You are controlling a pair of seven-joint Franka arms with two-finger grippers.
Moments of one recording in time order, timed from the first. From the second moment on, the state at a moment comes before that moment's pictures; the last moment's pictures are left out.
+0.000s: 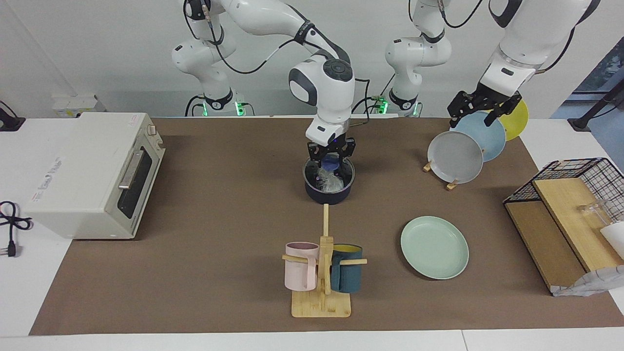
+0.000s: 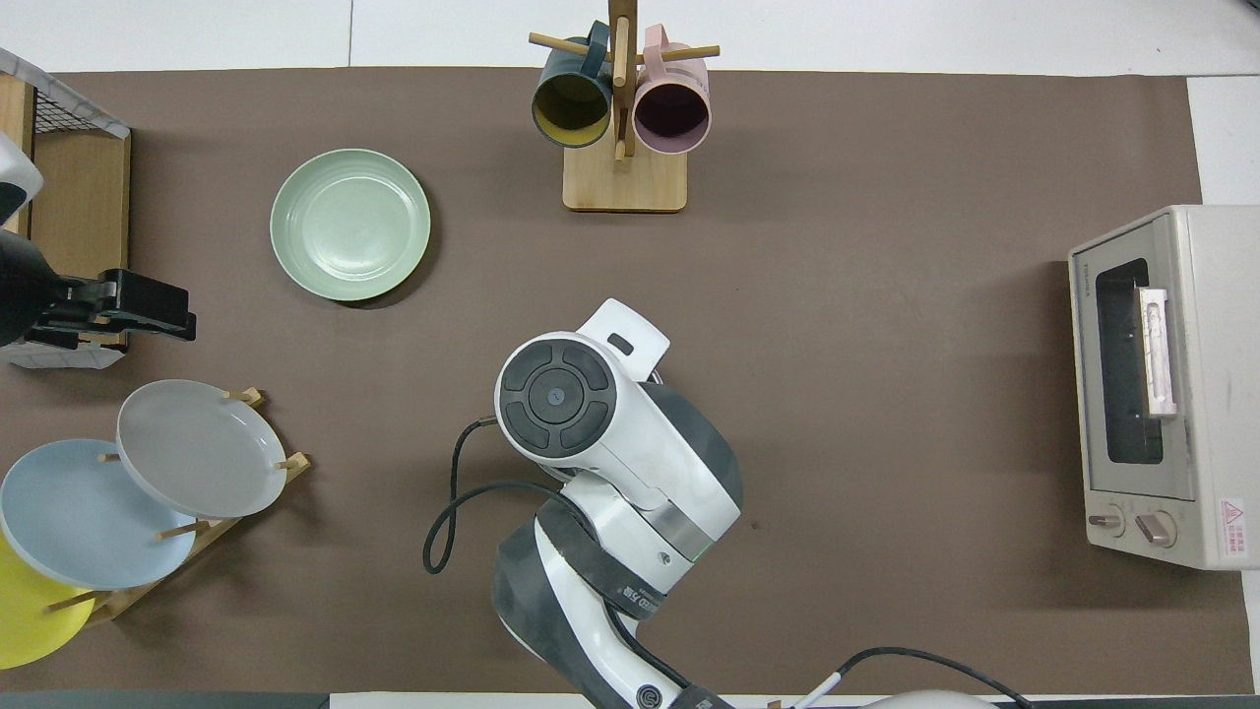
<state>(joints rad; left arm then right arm) -0.03 -0.05 -0.10 -1.59 -0.03 1.50 -0.12 0.72 0.33 0.02 -1.69 -0.02 2.04 0.64</state>
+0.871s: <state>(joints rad) -0.03 -0.05 -0.10 -1.59 -0.03 1.50 -0.12 0.60 0.30 0.00 -1.56 -0.03 1.86 0.44</state>
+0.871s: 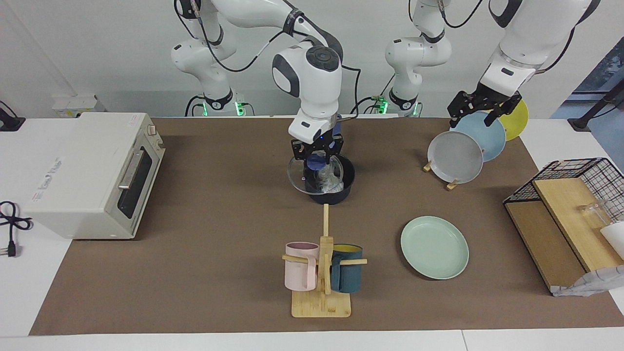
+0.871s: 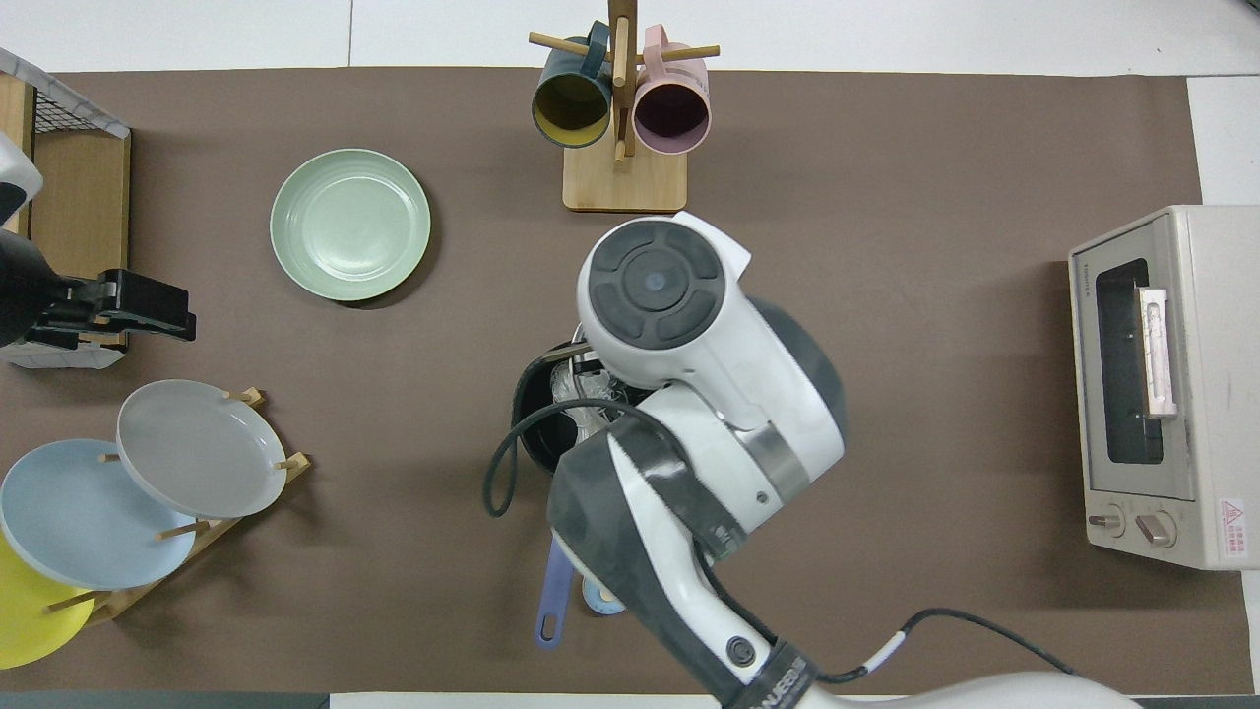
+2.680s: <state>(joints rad) -0.59 0.04 -0.14 -2.01 -0.11 2.08 -0.60 0.08 0.14 0.01 -2.13 -0.02 2.23 -0.20</state>
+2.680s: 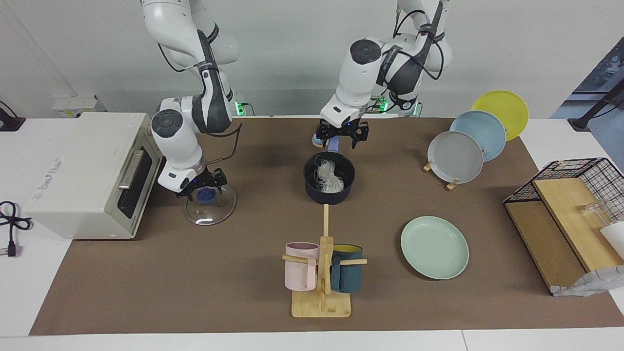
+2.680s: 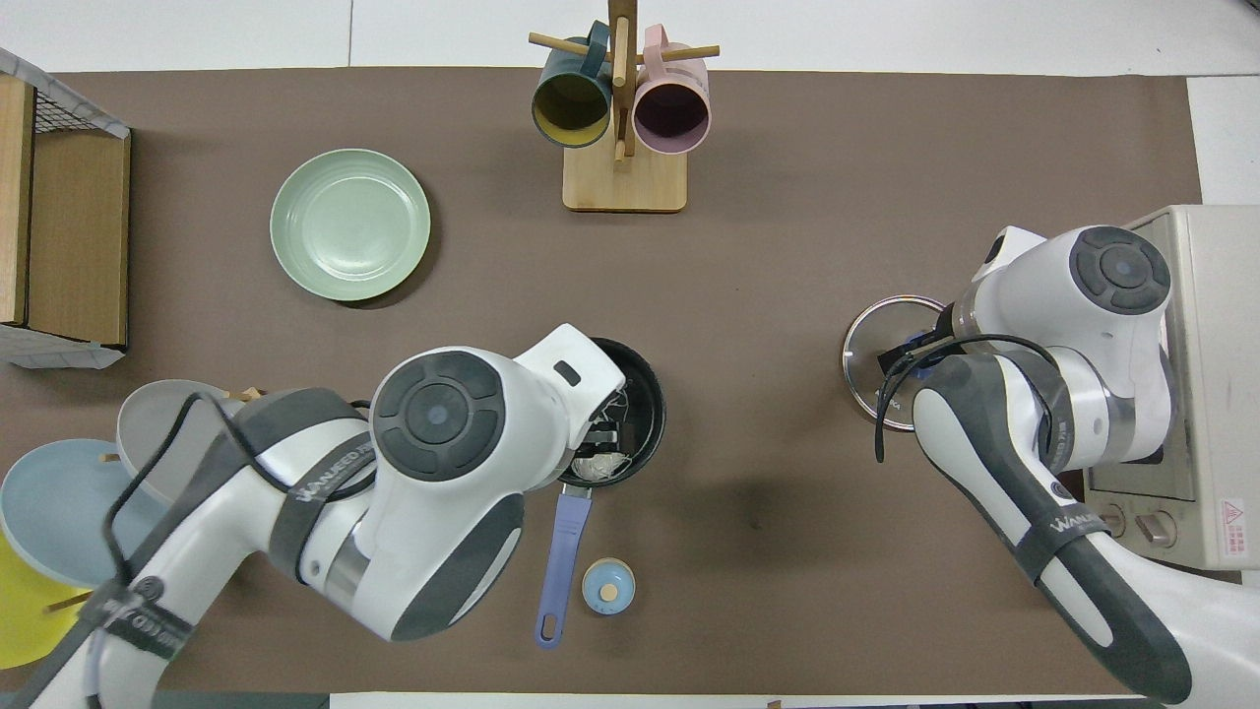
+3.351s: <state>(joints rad) -0.60 0.21 -0.14 -2.01 -0.11 2.23 -0.56 0.04 0.10 -0.01 -1.73 -0.02 1.69 -0.16</state>
